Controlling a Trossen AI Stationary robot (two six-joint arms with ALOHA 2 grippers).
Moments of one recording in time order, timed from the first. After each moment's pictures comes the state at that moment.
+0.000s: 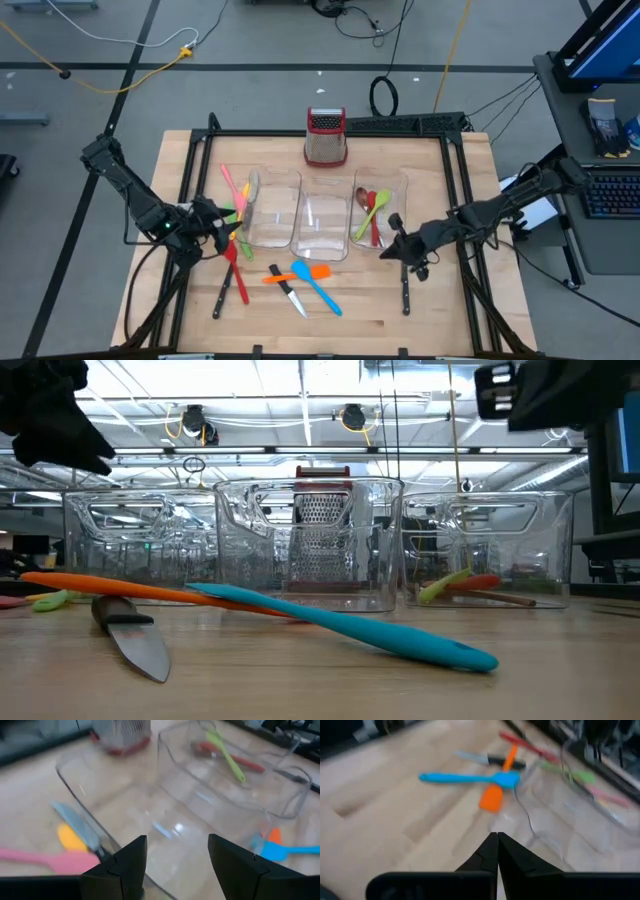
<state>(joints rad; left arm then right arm) -0.77 0.78 0.58 -0.91 -0.91 -1.29 0.42 0.99 0.56 -0.11 0.08 -0.36</state>
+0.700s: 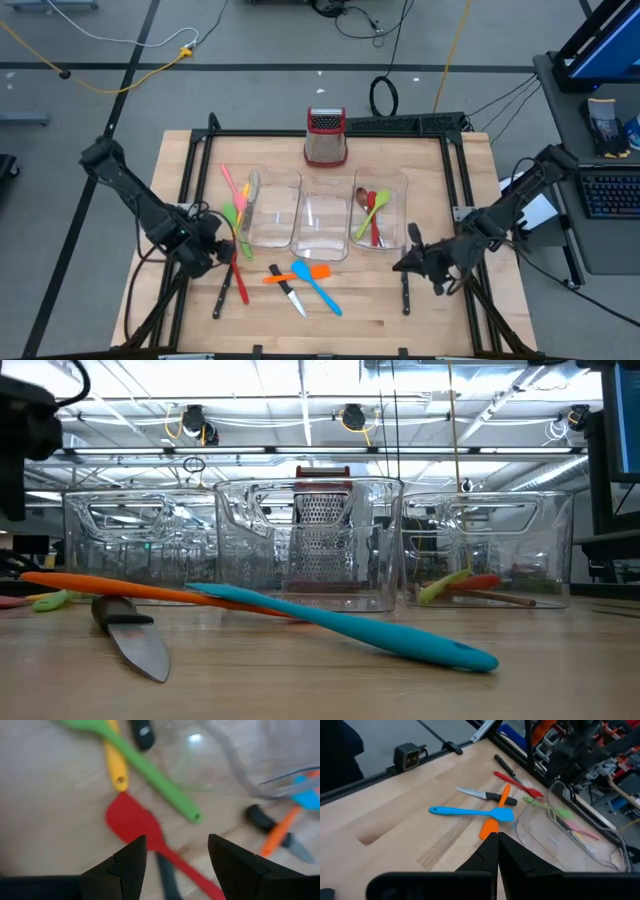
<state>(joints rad) -0.77 0.96 0.58 -0.92 -0.34 -1.95 0.71 0.89 0.56 -0.10 0.38 -0.33</state>
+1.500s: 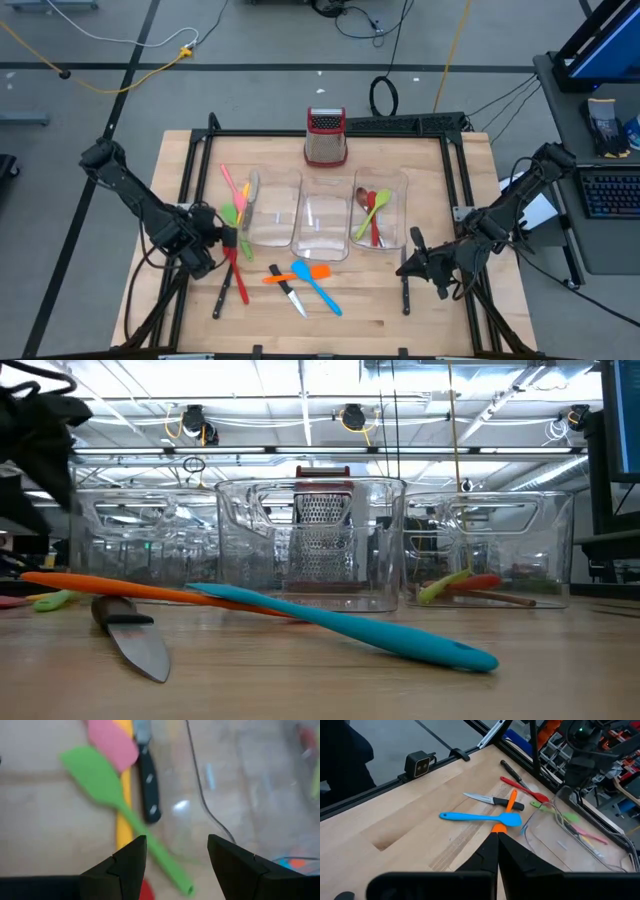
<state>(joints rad) -0.77 1.01 0.58 -1.05 -0.65 -2.18 0.76 0.89 0.56 -0.10 0.40 -0.29</state>
